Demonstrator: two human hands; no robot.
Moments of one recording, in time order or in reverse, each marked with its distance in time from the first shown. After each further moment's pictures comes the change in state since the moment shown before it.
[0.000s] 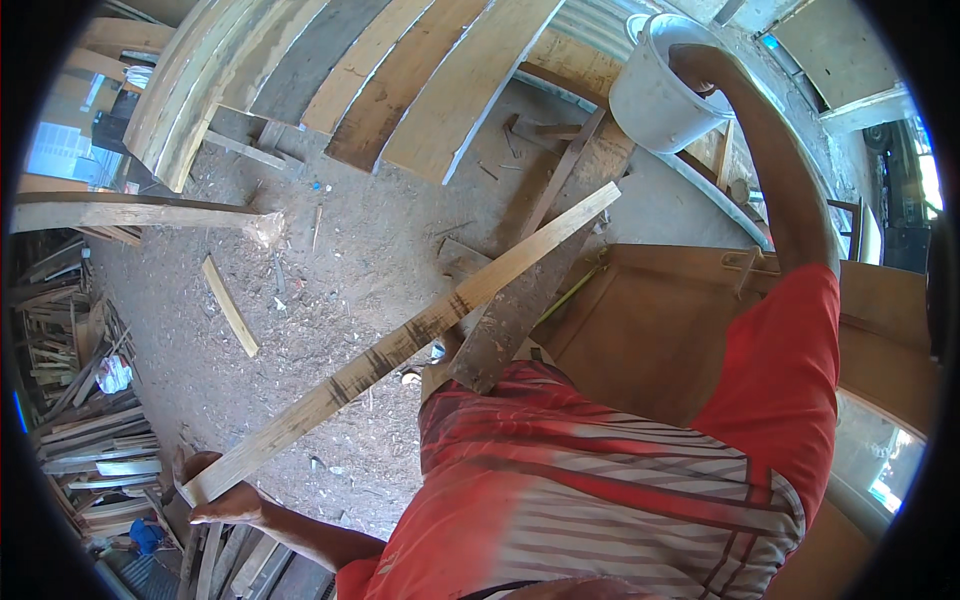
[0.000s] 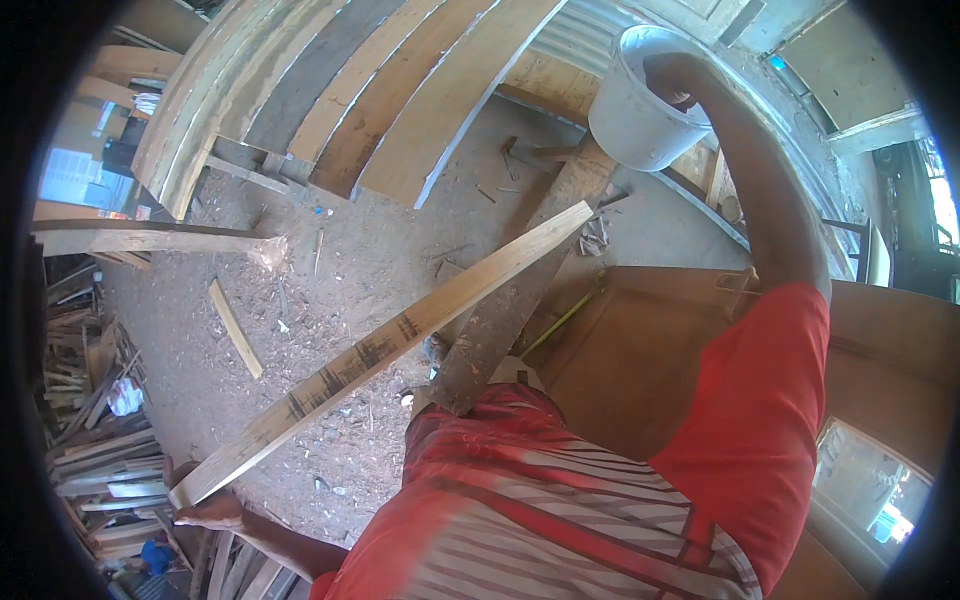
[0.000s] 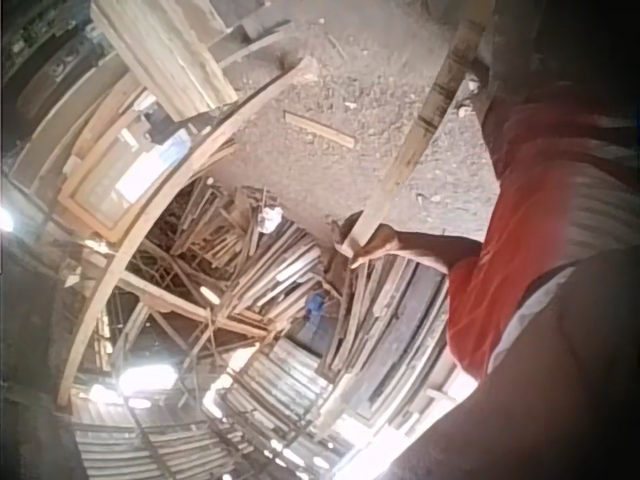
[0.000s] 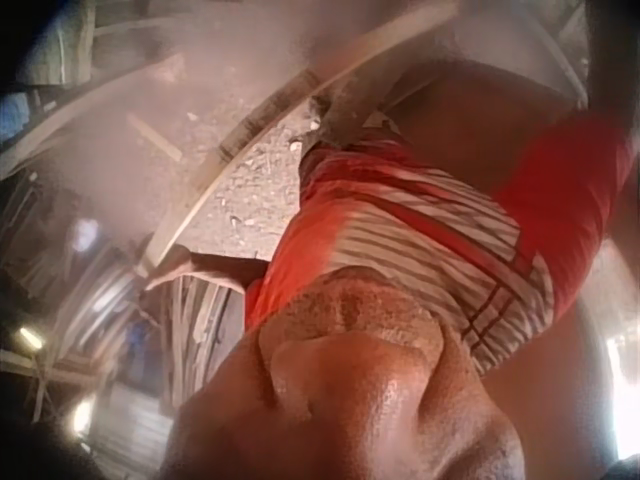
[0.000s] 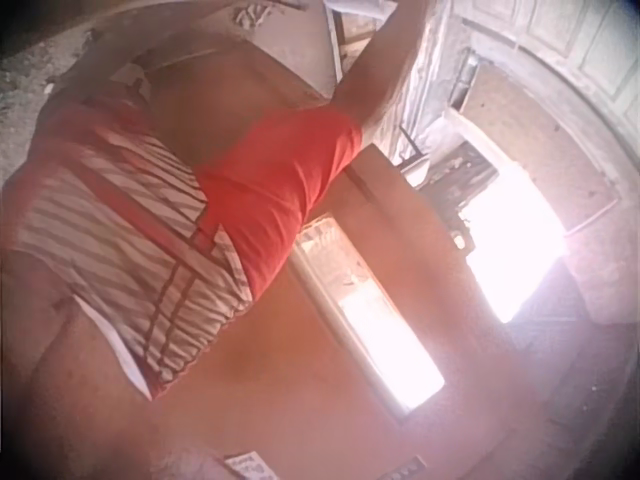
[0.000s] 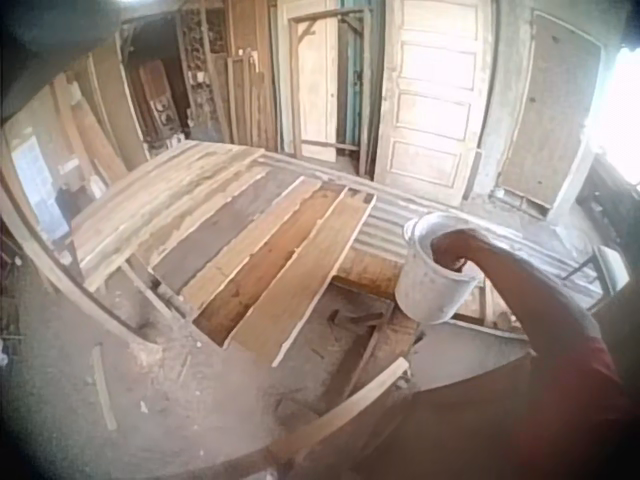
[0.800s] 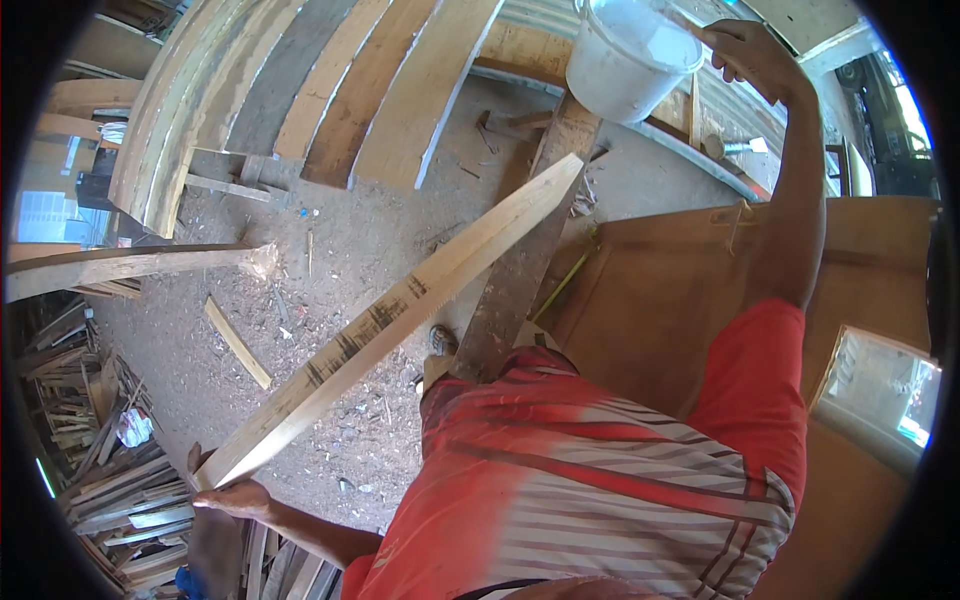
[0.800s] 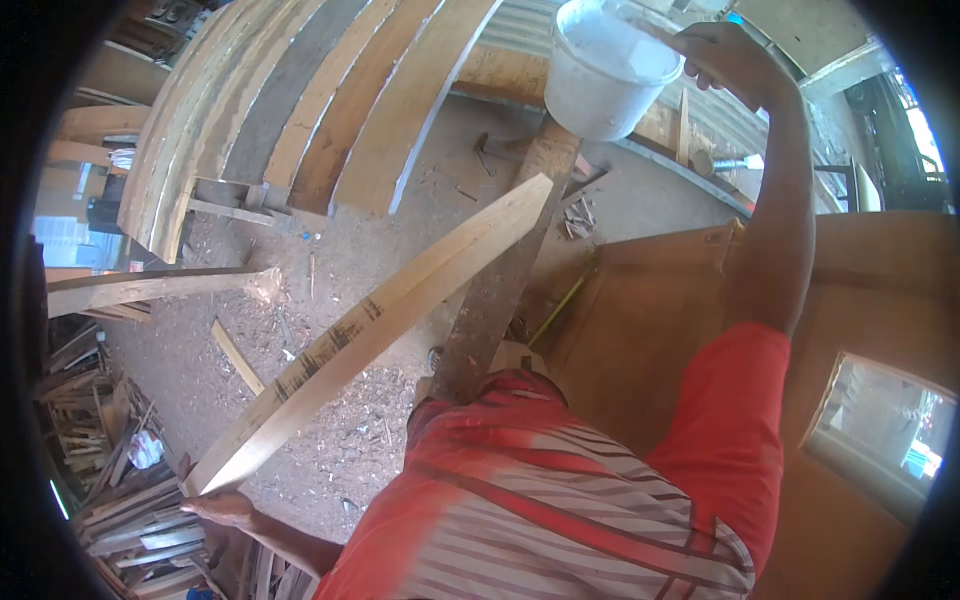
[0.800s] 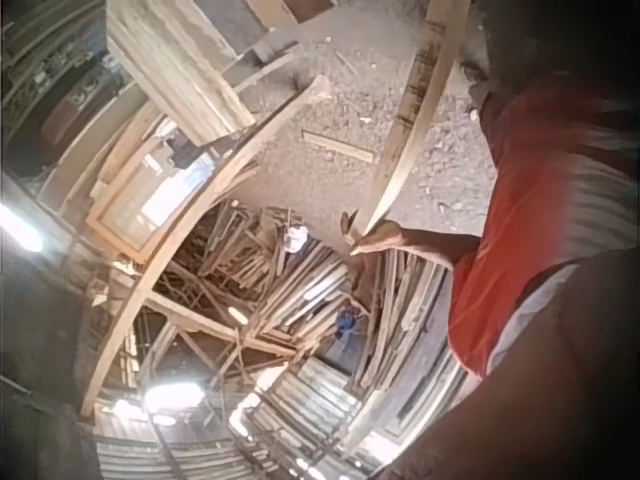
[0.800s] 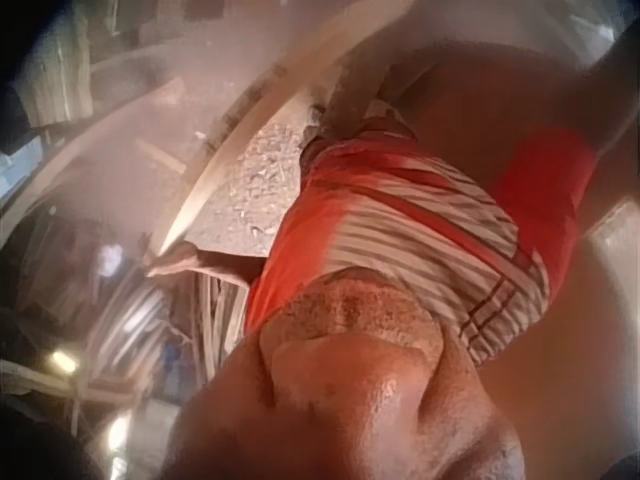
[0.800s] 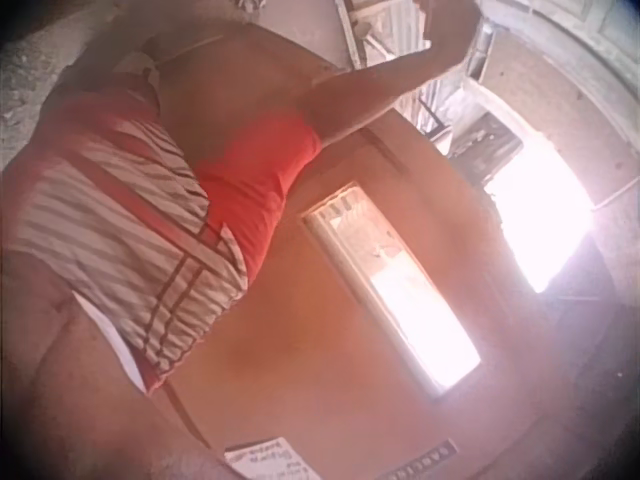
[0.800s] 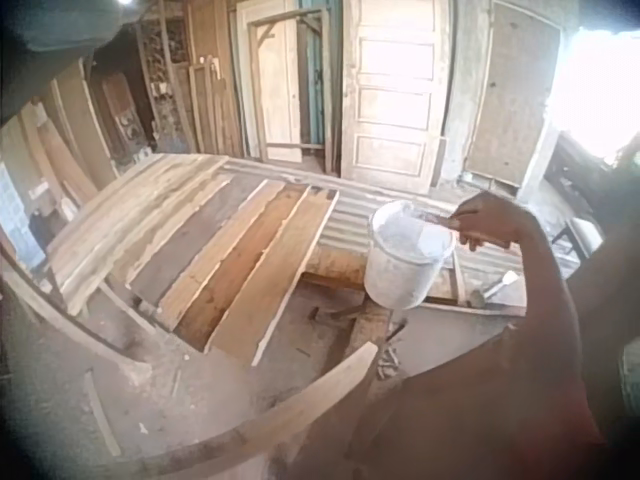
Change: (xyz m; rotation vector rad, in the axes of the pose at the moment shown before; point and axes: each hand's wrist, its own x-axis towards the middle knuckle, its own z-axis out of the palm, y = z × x) left_hand 0.025 -0.033 0.031 0.125 -0.095 0.039; right_hand -0.180 0.012 -0.034 0.516 0.375 0.119
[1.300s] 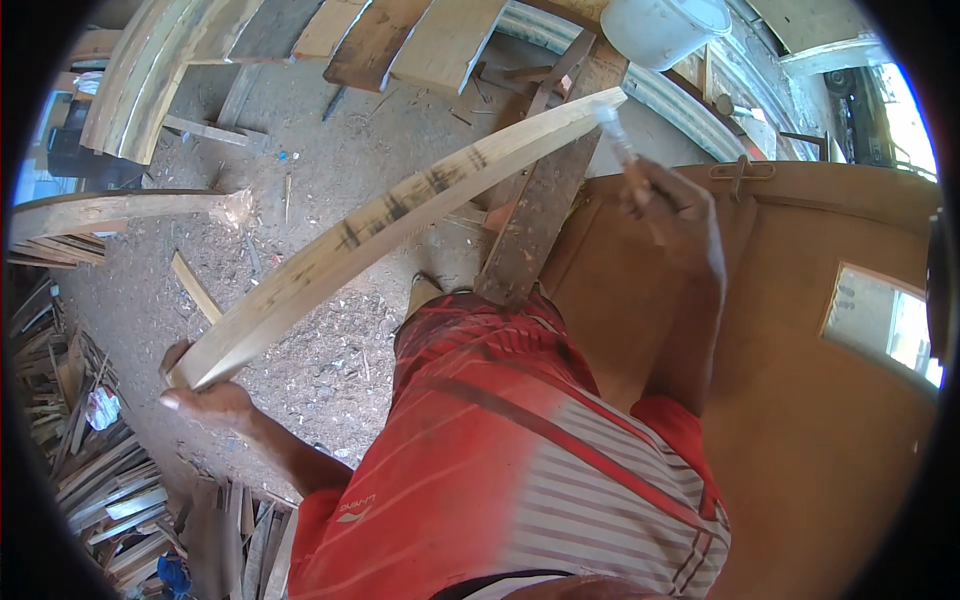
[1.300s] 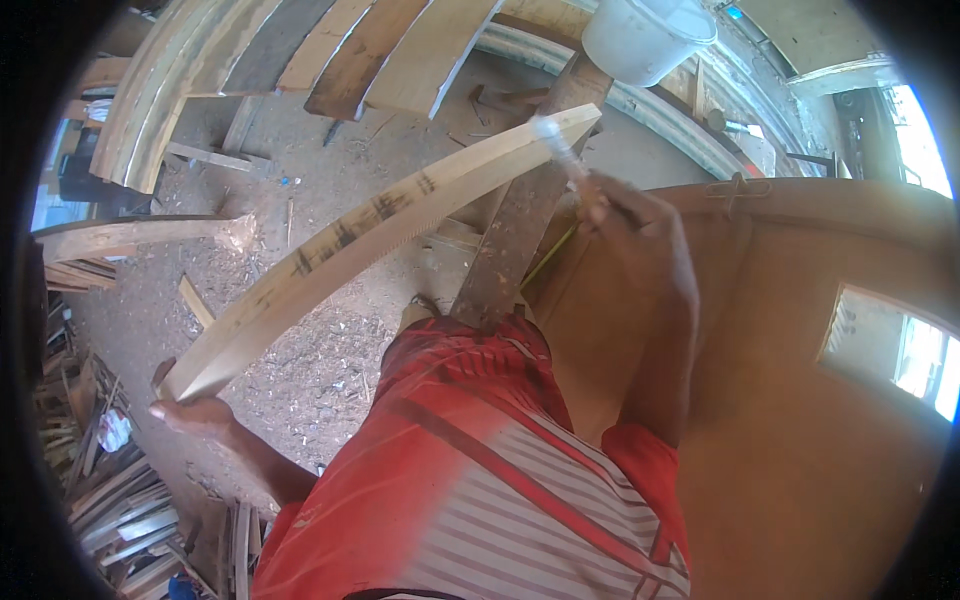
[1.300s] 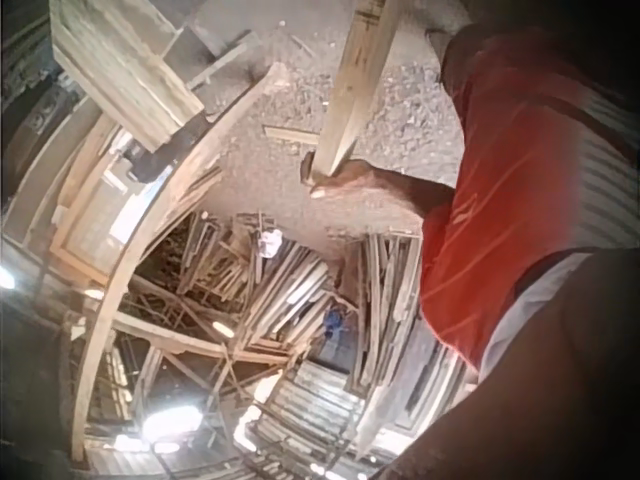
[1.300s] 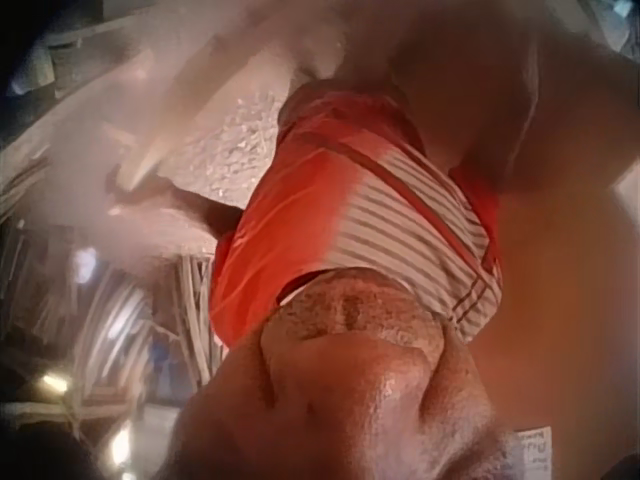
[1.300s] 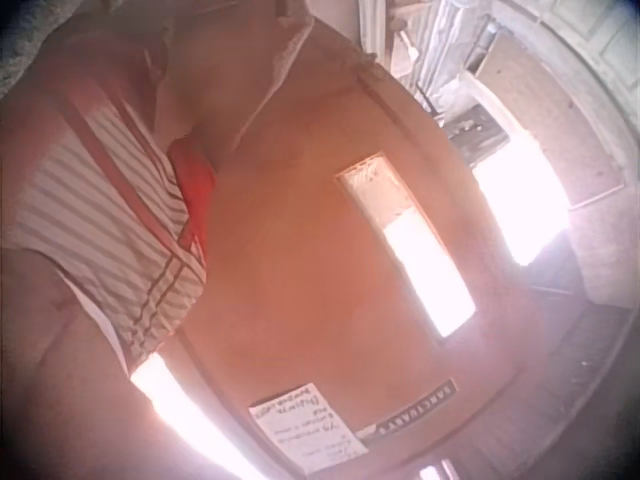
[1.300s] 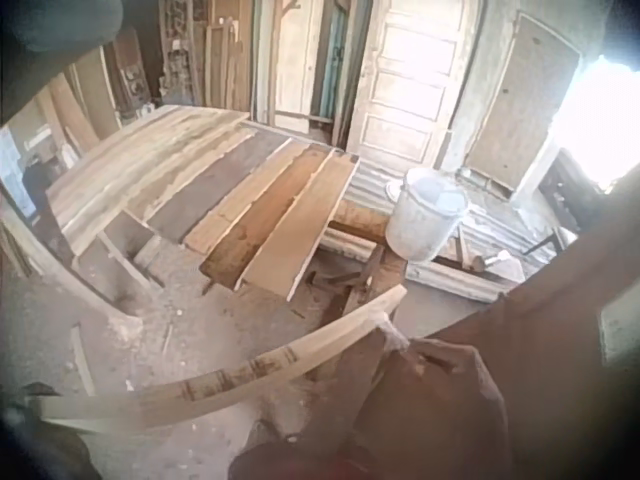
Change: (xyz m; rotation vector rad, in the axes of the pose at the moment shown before) left_hand 0.019 -0.060 0.043 -0.229 -0.012 -0.059; right_hand -0.234 -0.154 0.232 0.742 0.051 0.107
